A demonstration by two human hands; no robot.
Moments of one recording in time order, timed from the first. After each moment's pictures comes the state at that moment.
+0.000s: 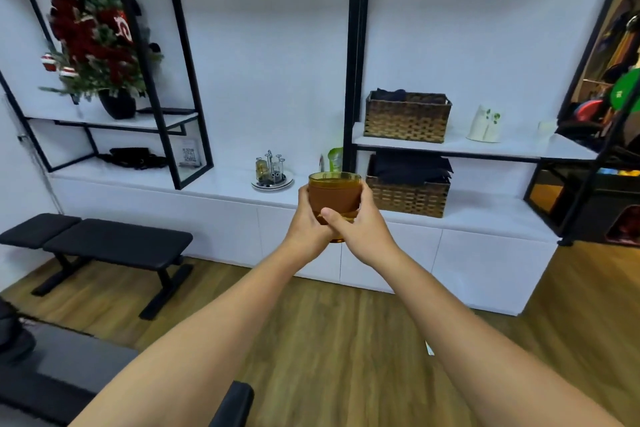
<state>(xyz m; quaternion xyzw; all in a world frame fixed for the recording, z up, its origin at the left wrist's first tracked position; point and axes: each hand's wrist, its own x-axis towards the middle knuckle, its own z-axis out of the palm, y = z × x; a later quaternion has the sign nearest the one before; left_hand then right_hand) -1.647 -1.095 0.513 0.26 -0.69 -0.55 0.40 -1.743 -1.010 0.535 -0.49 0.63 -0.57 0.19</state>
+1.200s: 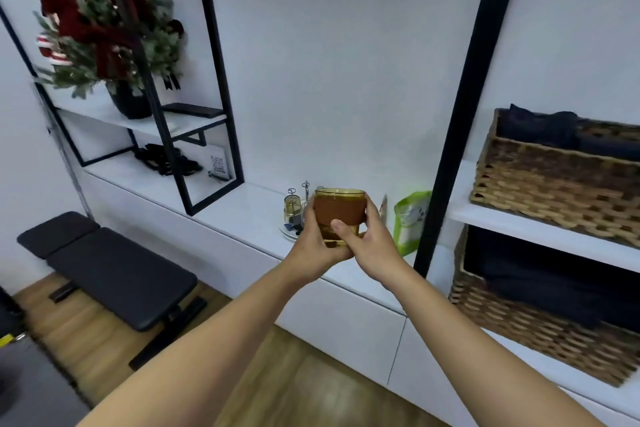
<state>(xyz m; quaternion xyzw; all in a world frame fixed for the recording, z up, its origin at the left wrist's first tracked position) -1.887 -1.643 0.452 0.36 -0.69 -0.49 0.39 -2.022 -1.595 0.468 -0.55 0.56 -0.53 0.31</state>
